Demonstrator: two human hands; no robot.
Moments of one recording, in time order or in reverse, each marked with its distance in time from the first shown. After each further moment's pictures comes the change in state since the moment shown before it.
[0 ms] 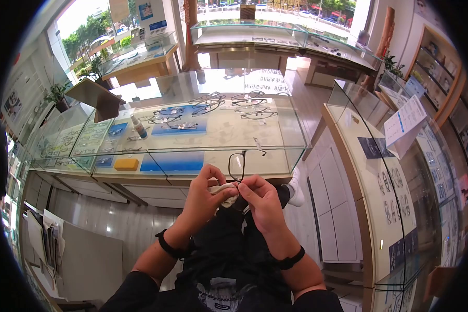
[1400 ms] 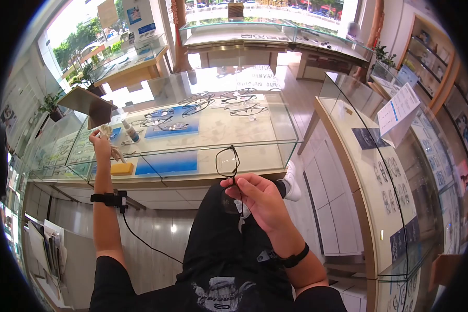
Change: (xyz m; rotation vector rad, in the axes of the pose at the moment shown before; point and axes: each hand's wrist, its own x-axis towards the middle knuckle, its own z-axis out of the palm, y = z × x) left_hand 0.102 -0.136 -0.326 0.214 0.974 -0.048; right_hand -0.010 -0.031 0.004 0.108 -0.110 0.088
